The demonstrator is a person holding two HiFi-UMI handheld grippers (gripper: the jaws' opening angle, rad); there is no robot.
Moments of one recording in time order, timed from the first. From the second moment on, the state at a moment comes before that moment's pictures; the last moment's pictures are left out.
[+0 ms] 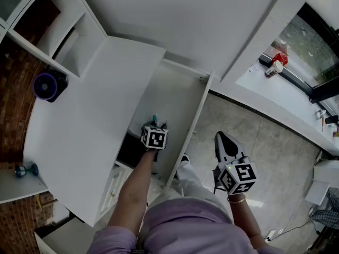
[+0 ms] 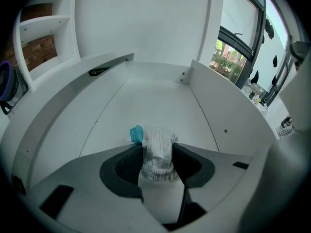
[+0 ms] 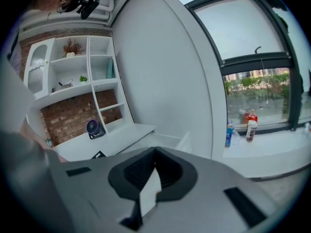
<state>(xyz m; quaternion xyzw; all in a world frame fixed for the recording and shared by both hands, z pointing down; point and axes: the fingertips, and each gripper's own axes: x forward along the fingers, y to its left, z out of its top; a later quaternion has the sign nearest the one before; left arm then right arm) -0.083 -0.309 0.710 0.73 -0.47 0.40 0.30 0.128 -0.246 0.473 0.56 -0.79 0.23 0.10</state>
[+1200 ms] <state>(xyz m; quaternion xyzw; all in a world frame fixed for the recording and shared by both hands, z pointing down) -0.101 -0.258 0.539 0.79 -0.53 0.21 0.24 0.071 -0.205 0.450 0.52 -0.82 0.21 0.08</state>
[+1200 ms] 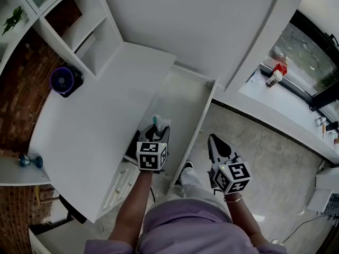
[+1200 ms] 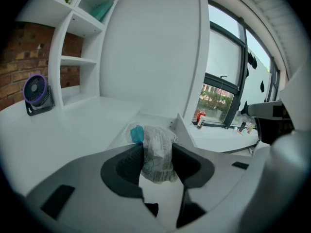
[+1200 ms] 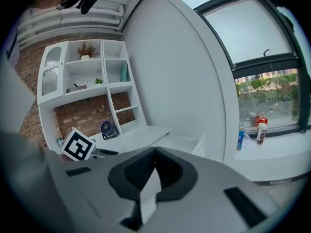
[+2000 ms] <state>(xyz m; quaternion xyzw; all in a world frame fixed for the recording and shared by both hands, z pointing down) -0.121 -0.213 0.467 0.81 -0.54 0.14 0.19 0.051 -0.172 0.435 0.51 -0.83 0.19 0.08</state>
